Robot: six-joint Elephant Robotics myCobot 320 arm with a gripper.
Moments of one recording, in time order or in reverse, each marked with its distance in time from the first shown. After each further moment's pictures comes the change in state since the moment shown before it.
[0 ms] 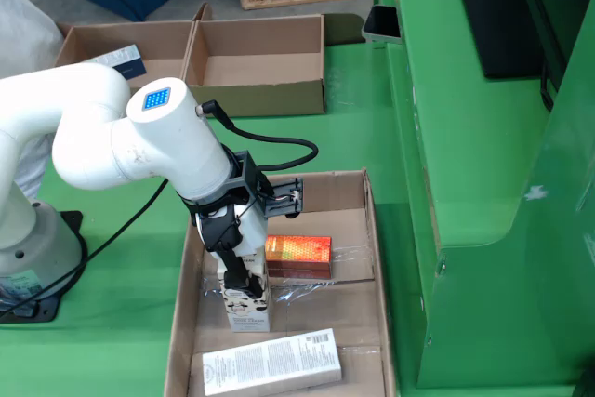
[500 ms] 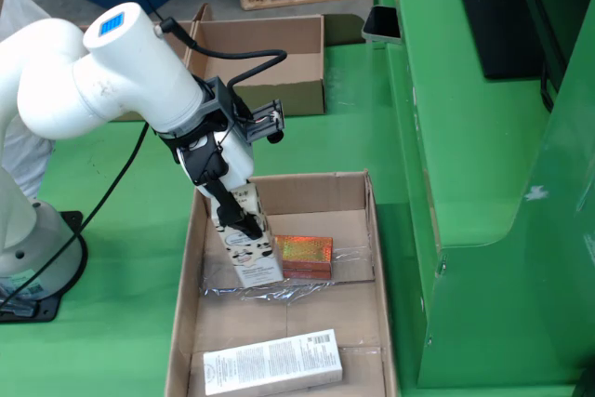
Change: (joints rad) arm 0.153 0.176 0.069 -0.129 -0.048 0.001
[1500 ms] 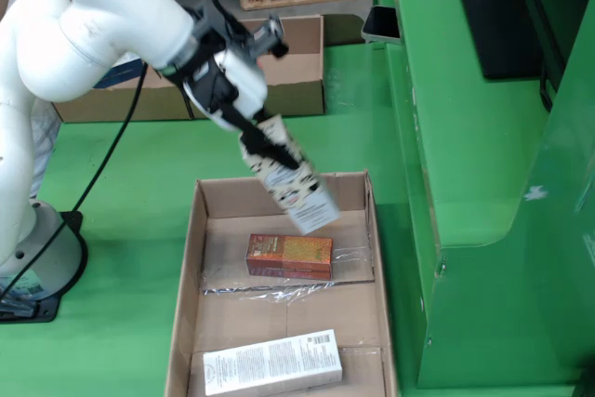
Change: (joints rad) arm 0.166 -0.144 0.465 -0.098 -0.106 0.000
